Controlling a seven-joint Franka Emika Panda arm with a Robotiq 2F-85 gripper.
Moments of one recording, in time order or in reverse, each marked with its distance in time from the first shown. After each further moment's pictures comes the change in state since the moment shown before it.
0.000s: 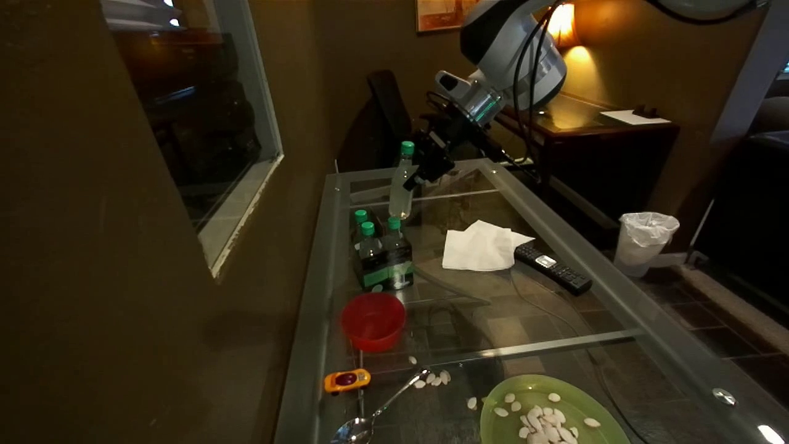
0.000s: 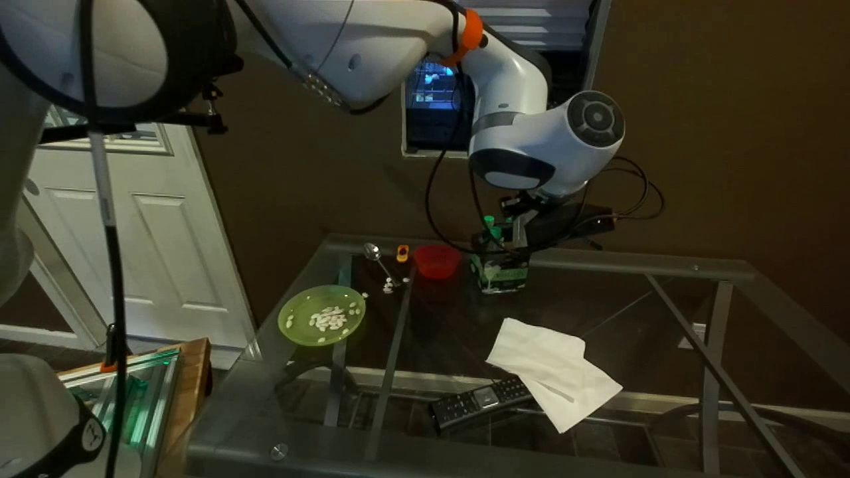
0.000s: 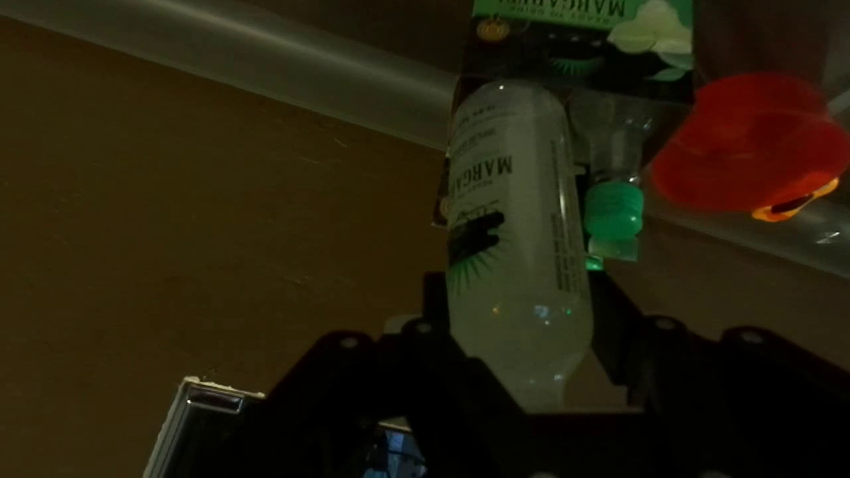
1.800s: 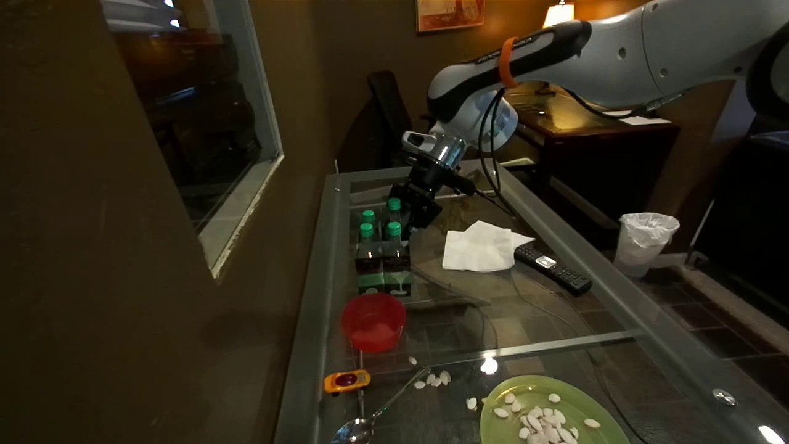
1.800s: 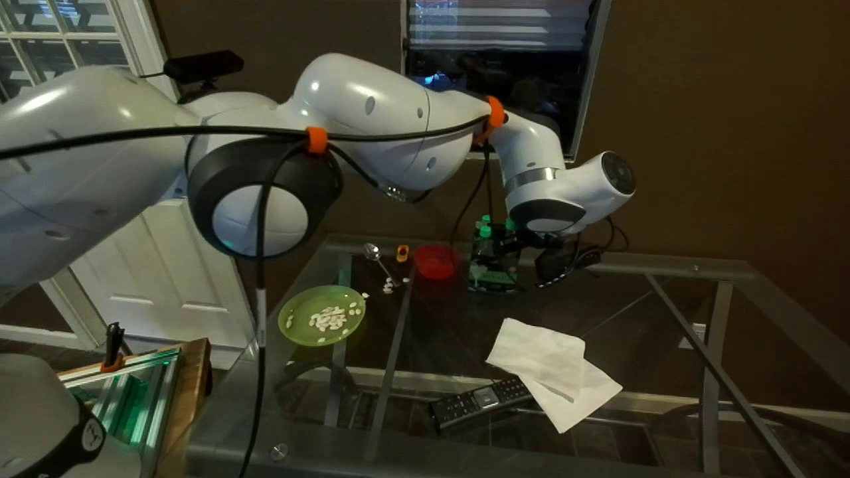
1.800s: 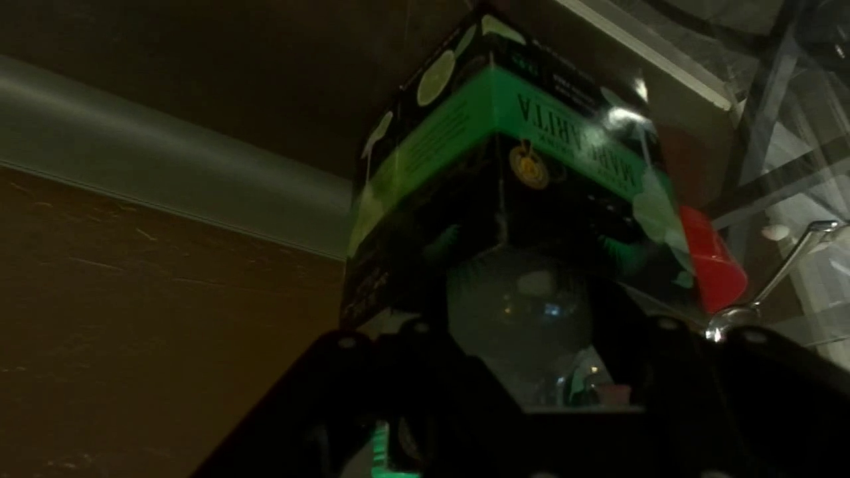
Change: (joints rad) arm 0.009 0.403 0.048 0.479 -0.311 -0.333 0.084
